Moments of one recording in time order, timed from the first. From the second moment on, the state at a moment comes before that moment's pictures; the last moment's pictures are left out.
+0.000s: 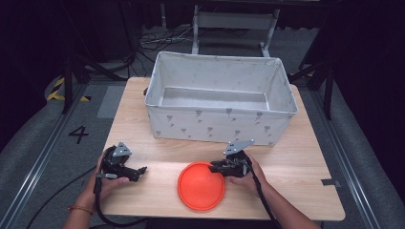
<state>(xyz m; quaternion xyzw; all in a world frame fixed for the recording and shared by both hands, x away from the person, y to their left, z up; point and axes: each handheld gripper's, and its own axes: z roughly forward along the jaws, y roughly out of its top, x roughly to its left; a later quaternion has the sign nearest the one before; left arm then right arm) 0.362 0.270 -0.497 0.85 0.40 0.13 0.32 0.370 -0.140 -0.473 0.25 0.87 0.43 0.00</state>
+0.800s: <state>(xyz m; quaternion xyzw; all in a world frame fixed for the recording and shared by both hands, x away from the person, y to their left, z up) 0.363 0.271 -0.497 0.85 0.40 0.13 0.32 0.341 -0.182 -0.393 0.17 0.88 0.43 0.13</state>
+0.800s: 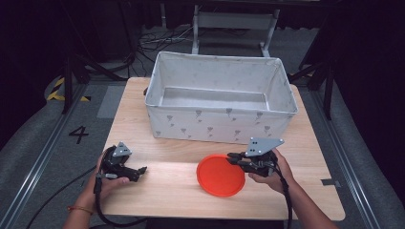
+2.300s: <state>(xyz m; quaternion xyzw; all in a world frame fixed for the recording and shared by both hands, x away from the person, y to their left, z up) 0.362 0.270 -0.497 0.85 0.40 0.13 0.32 0.328 -0.269 -0.260 0.18 0.86 0.42 0.23</state>
